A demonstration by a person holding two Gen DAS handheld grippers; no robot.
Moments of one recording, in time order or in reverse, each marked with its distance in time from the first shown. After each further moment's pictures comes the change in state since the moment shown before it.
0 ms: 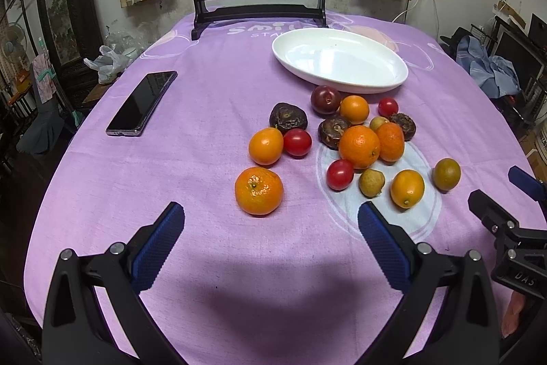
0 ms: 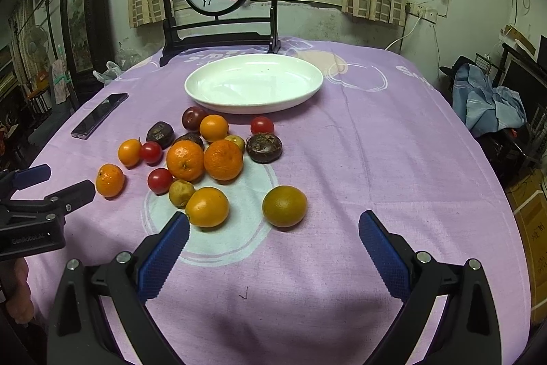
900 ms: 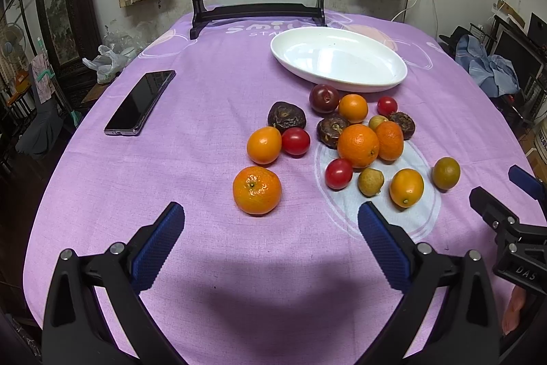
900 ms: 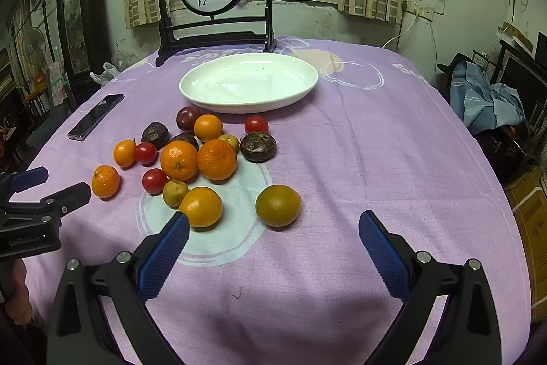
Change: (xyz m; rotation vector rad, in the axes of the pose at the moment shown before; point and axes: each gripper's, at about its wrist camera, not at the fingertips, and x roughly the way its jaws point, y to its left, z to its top) left arm 0.001 0.000 0.000 0.000 0.001 0.000; right arm 0.002 -0.006 0.000 0.006 0.005 -0.009
